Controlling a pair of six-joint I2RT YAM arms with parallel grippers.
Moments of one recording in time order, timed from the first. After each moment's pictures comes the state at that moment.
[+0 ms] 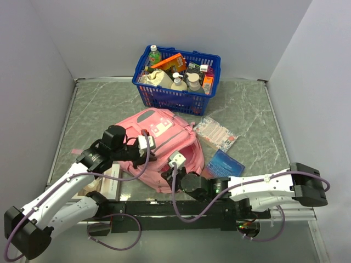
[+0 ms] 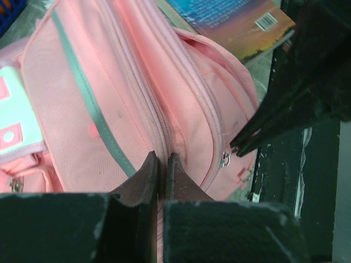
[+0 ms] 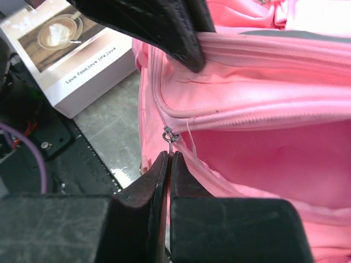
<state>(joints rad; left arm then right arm) -0.58 0.88 0.73 -0.41 0.62 0.36 1.47 1.19 0.59 0.22 0.56 0.33</state>
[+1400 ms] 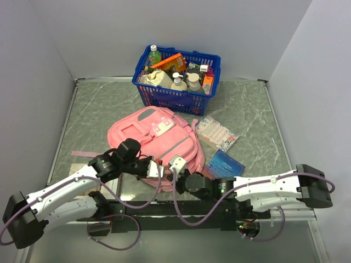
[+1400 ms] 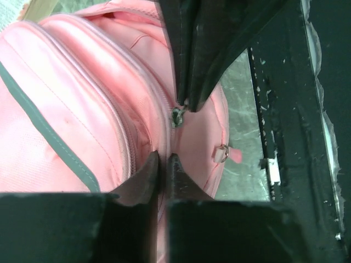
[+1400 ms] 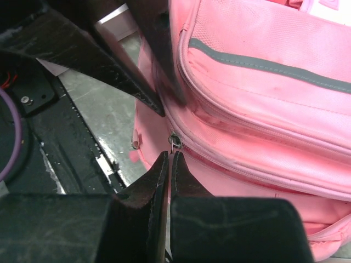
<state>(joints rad) -0.81 0.92 0.63 -0.42 0.55 0.72 1.47 1.10 0.55 0.13 0.48 0.23</state>
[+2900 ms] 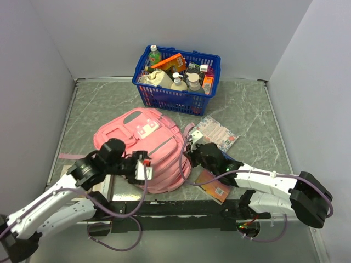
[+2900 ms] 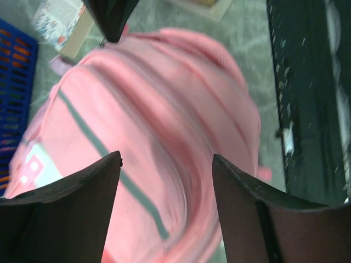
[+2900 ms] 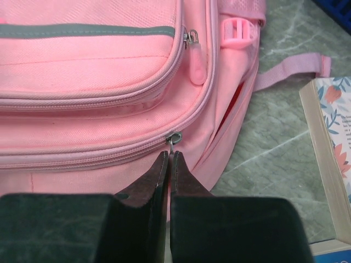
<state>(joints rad) -0.78 0.70 0.72 -0.67 0.46 0.82 0.92 1.11 0.46 0.23 0.17 0.13</state>
